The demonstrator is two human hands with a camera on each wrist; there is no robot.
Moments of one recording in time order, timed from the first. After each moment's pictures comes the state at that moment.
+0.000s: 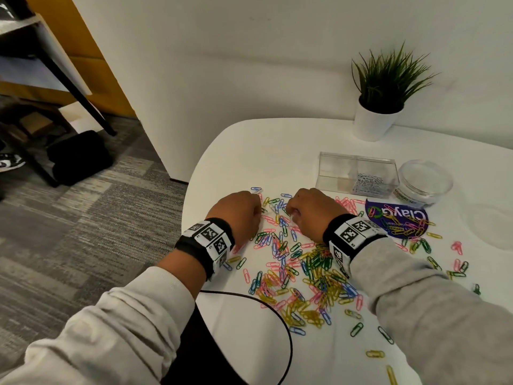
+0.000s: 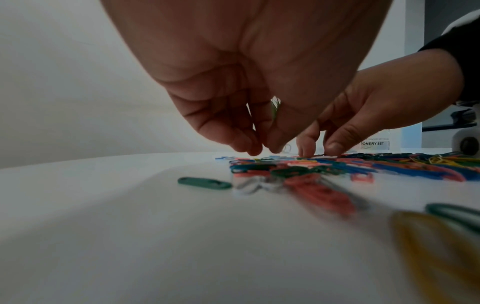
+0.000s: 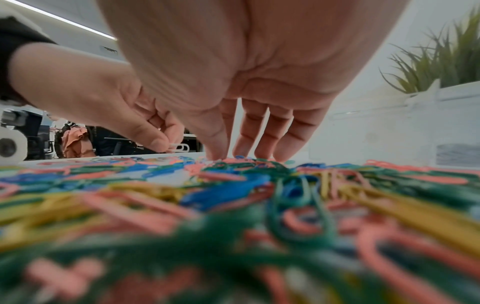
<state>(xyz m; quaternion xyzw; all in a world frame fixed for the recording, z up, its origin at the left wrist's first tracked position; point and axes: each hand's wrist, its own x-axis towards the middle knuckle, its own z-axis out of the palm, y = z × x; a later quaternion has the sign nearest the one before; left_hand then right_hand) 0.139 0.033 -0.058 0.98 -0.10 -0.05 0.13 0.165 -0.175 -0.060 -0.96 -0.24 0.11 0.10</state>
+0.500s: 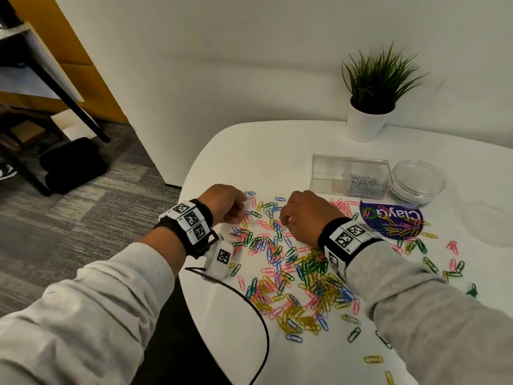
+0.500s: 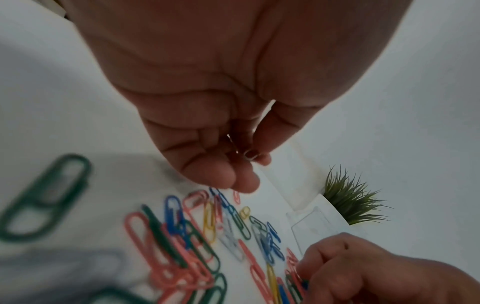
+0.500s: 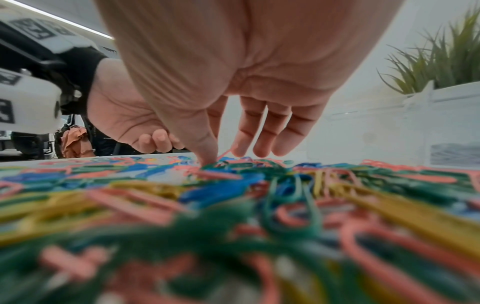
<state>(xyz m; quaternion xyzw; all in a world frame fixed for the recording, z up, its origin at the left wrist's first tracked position) 0.170 0.041 -0.038 0.76 0.20 -0.19 0.59 0.163 -0.178 -0.061 -0.96 -0.25 0.11 0.11</state>
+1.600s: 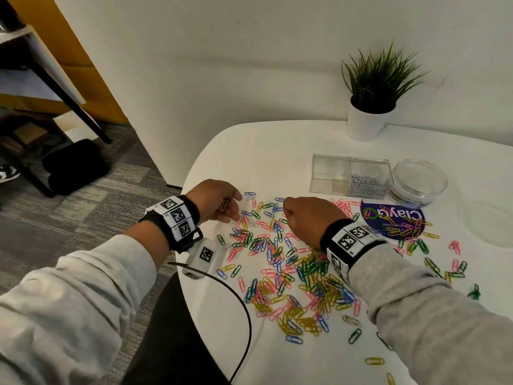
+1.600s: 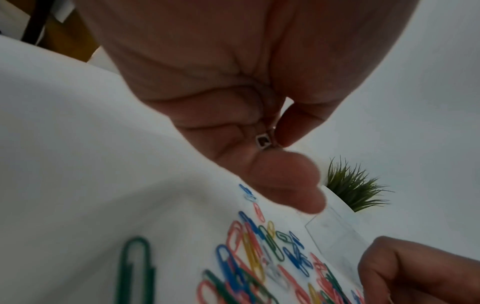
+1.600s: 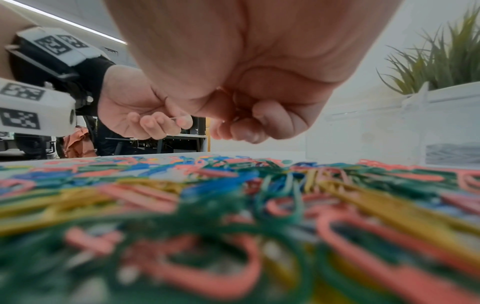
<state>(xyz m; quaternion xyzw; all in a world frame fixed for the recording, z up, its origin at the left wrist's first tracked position) 0.175 0.064 -0.033 0.78 0.14 -0.21 0.57 0.156 -0.177 -0.050 -0.96 -0.23 0.11 0.11</state>
